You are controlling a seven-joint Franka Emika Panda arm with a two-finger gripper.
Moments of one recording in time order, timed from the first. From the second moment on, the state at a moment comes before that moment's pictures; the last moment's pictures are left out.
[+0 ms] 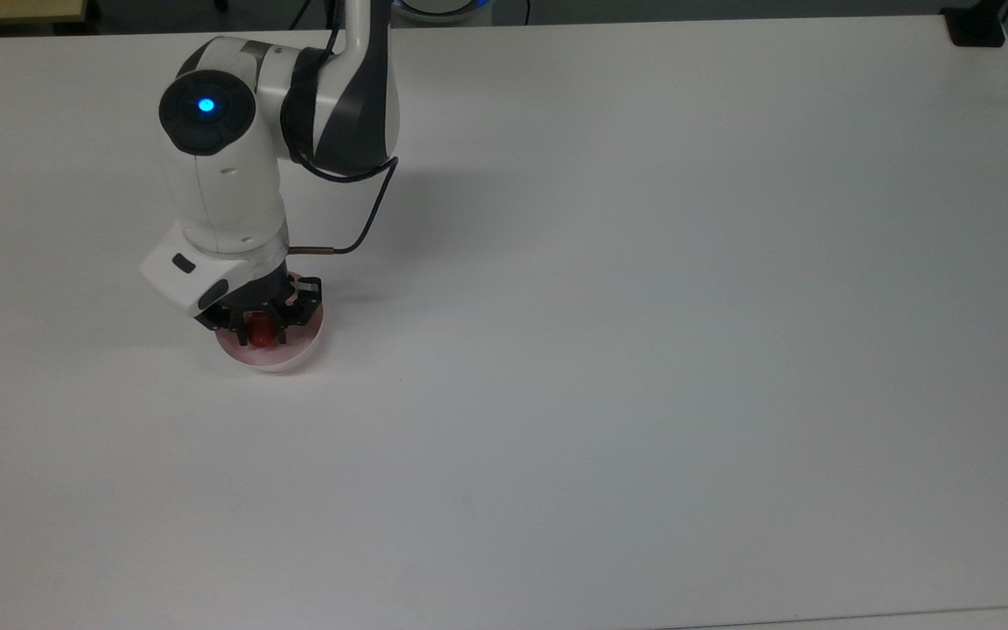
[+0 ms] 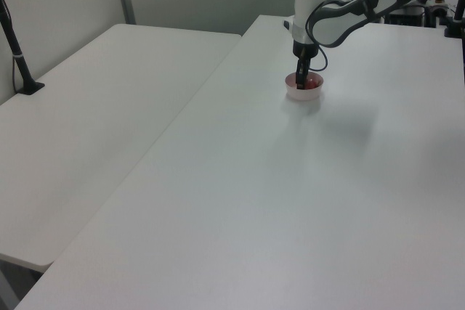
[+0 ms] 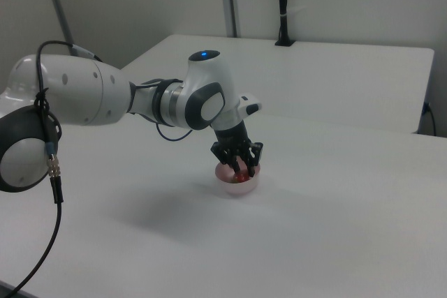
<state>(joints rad) -0.17 0.56 0.00 -1.58 -0.15 2.28 -0.25</state>
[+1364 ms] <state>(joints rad) -0.45 0.39 -0.01 -1.62 -0.15 2.01 -0.51</state>
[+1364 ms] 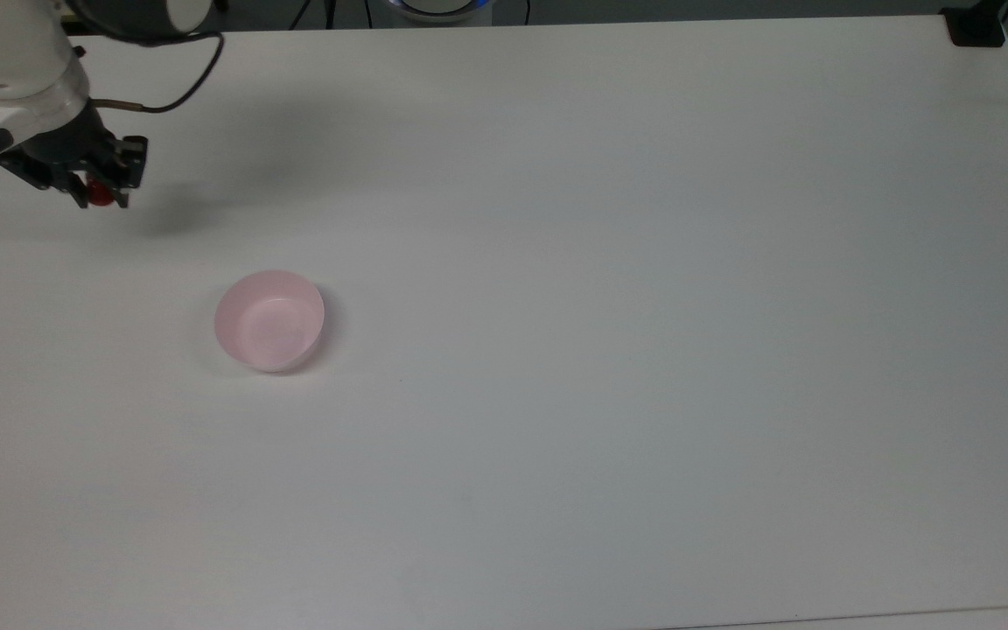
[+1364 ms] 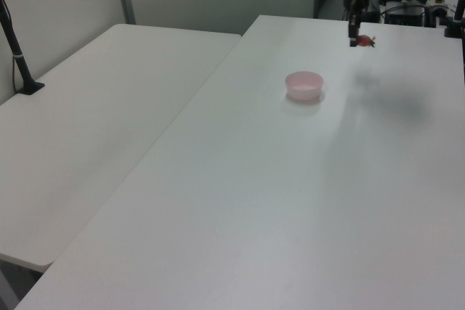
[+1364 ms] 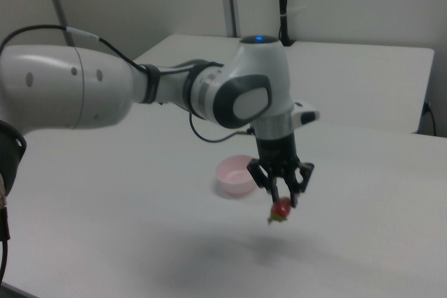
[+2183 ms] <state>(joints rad) -0.50 0.53 -0.01 -1.63 -0.25 2.09 -0.53</state>
